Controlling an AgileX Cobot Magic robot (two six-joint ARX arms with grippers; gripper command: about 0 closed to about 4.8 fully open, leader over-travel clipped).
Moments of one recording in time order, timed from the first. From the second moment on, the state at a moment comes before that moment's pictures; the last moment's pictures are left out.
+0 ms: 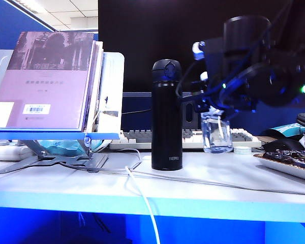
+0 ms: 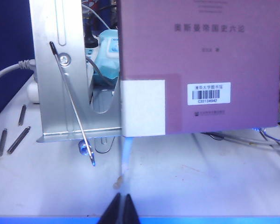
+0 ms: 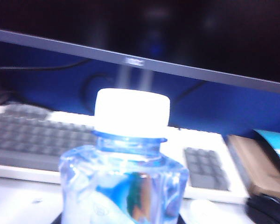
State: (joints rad) left arm -0.11 0.00 0.01 -0.16 0.06 -0.01; right arm 0.51 1.93 0.79 1.26 0.52 -0.19
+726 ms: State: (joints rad) left arm -0.11 0.00 0.01 -0.16 0.06 -0.01; right arm 0.53 1.99 0.78 1.33 0.50 -0.16
